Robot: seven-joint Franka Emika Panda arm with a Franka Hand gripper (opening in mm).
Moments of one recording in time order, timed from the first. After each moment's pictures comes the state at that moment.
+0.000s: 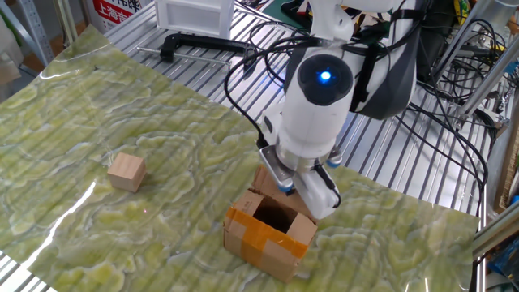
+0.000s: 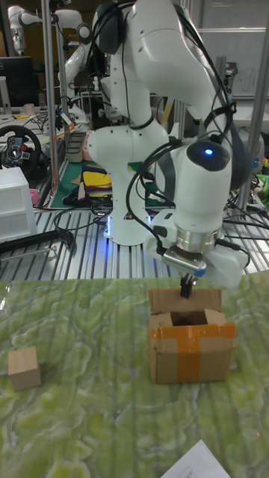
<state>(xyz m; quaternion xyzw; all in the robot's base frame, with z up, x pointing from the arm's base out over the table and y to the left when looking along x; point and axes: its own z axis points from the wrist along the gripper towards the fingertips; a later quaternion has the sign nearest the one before) 0.497 0.130 0.199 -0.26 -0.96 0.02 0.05</state>
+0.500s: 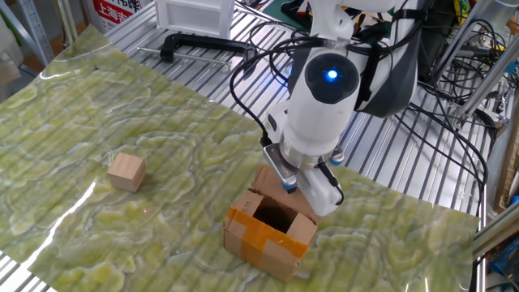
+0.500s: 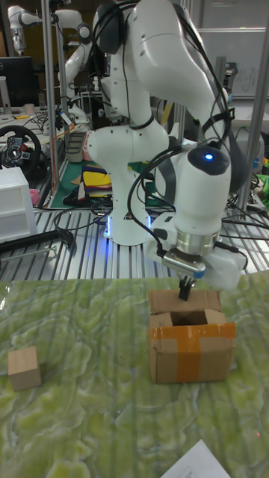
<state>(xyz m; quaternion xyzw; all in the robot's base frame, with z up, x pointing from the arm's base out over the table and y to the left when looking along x) 0.487 0.130 0.189 -0.26 -0.97 0.02 0.04</state>
